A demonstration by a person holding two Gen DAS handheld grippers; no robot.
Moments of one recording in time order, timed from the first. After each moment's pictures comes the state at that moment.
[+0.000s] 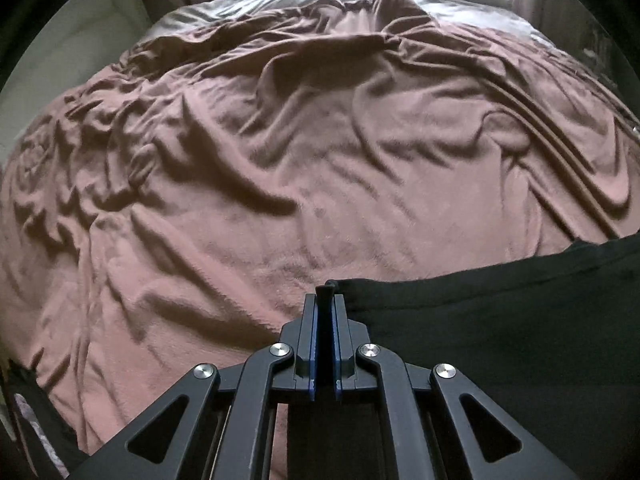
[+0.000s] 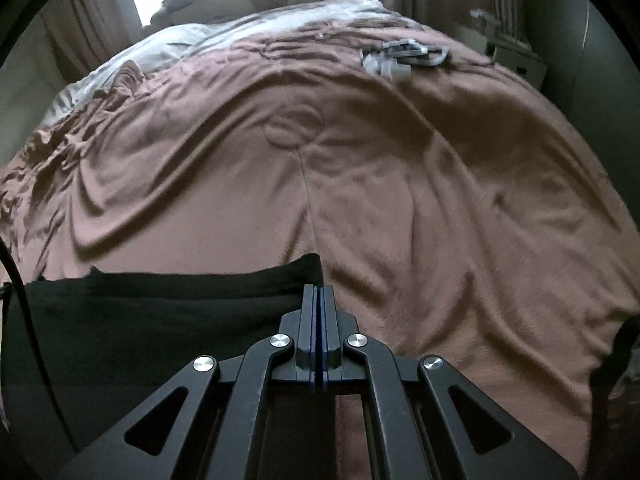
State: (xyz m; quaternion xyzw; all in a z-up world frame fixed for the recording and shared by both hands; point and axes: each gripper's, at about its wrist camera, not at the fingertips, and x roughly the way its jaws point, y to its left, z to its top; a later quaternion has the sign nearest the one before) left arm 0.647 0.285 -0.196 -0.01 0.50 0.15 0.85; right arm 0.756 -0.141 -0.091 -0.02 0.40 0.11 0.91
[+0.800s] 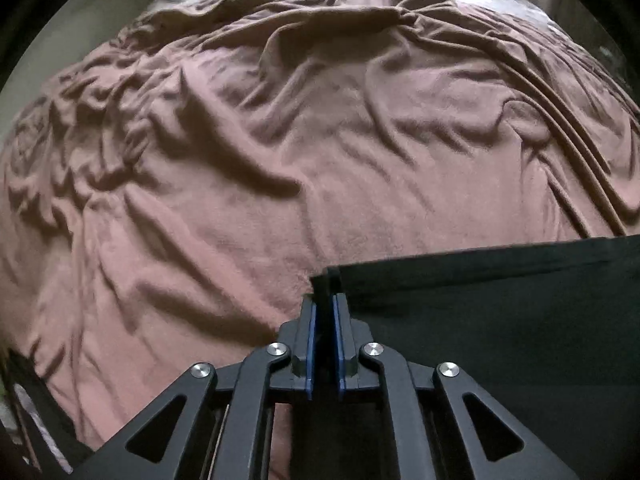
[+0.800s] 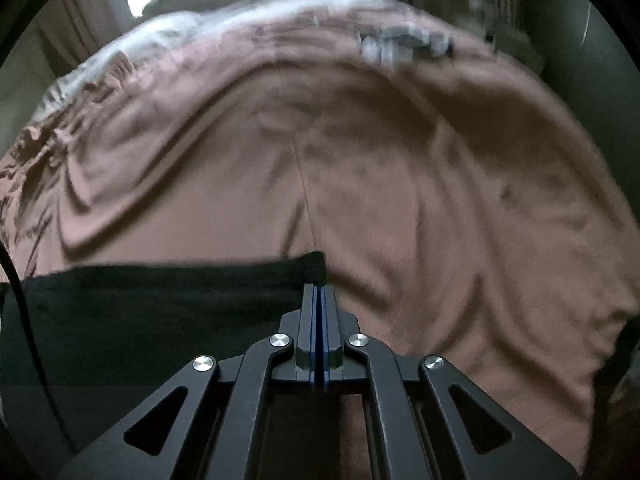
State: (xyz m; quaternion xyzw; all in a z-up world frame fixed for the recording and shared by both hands) left arm 0.660 0.296 -0.203 -0.03 0.54 0.16 0.83; right arm 0.769 -0.133 -0.105 -0.02 0.43 0.10 0.90
